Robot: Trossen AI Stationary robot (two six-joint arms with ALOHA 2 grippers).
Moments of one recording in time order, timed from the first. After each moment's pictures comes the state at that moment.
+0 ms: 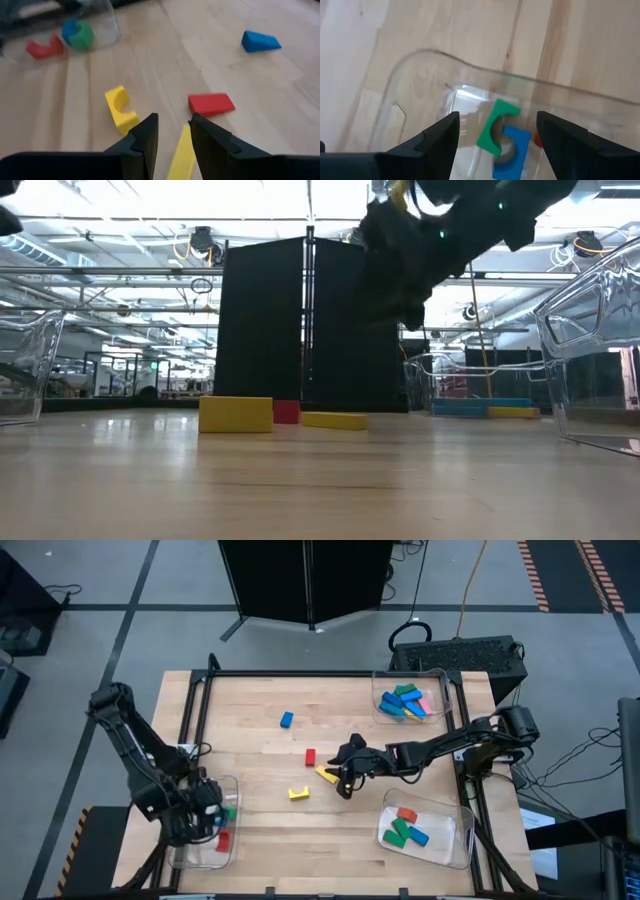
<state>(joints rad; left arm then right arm) -1.00 1.15 0.85 -1.11 -0.39 -1.22 0.14 1.63 0.85 0.20 0.26 0.41</state>
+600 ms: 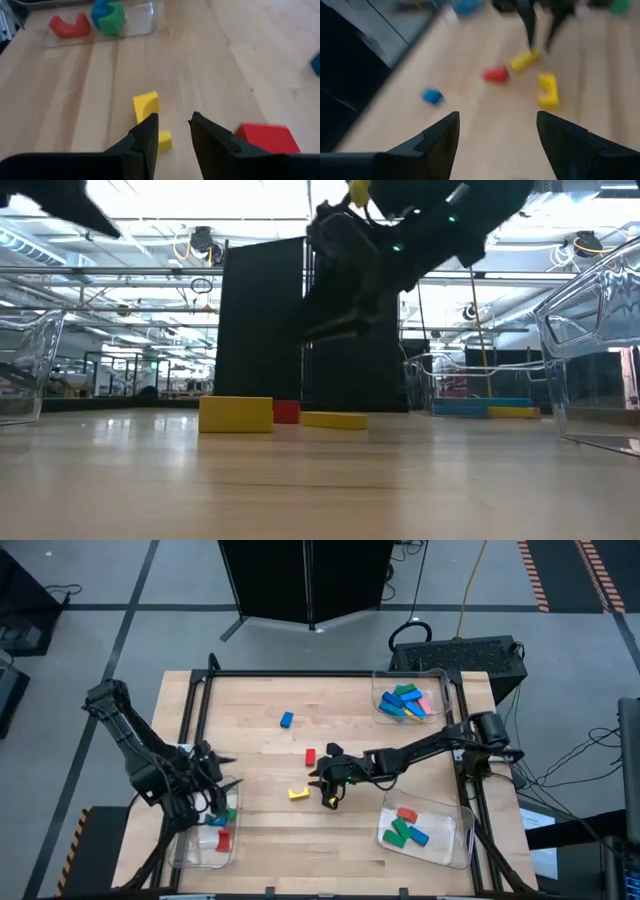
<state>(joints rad) -0.90 1.04 0.85 -1.11 -0.93 -0.99 0.14 1.86 1.04 0.25 0.13 0.24</state>
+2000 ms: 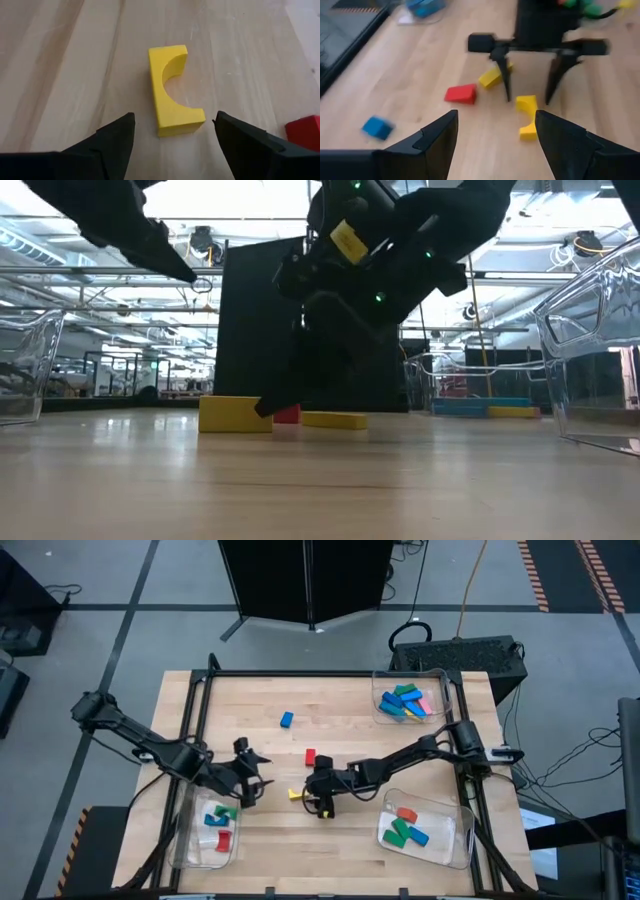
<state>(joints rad) -0.46 1.05 0.65 -0.33 -0.55 -0.32 0.17 2.06 1.17 0.16 0.10 0.10</state>
